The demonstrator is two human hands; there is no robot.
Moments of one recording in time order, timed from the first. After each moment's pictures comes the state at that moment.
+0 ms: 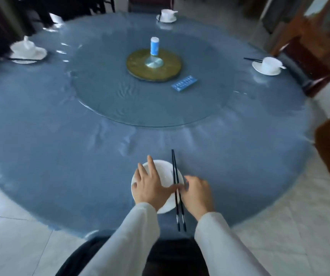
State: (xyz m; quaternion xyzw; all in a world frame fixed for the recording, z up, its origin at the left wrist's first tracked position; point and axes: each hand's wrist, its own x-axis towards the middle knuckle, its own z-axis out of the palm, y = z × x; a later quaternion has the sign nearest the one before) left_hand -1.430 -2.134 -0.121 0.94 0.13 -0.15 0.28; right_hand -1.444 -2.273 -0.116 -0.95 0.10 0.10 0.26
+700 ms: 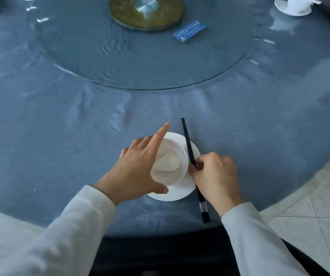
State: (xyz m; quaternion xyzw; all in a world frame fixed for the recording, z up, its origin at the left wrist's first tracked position) left_hand -1.410 -2.057 -0.125 0.93 -0.19 -0.18 0.24; right_hand -1.439 -2.258 -0.150 -0.97 0.13 0.06 0.22
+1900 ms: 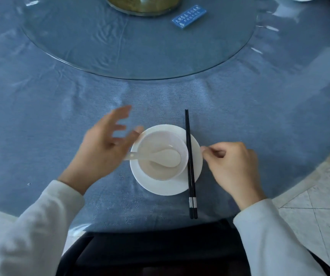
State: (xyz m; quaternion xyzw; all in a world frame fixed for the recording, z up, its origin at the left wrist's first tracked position) left_hand -1.392 -2.015 -0.124 0.87 -0.03 -0.09 0.48; right_hand -1.440 -2.282 -0.138 -0.94 0.17 -0.02 0.31
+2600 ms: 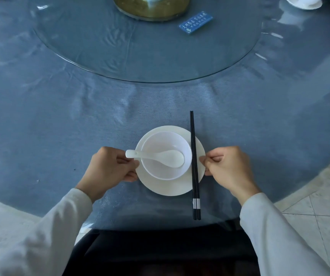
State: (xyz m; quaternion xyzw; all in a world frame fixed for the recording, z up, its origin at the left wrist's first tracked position) left_hand -1.416 -2.002 -0.162 0.81 0.14 -0.21 0.53; right_hand -1.433 -2.286 -0.157 -0.88 0.20 0.09 0.43
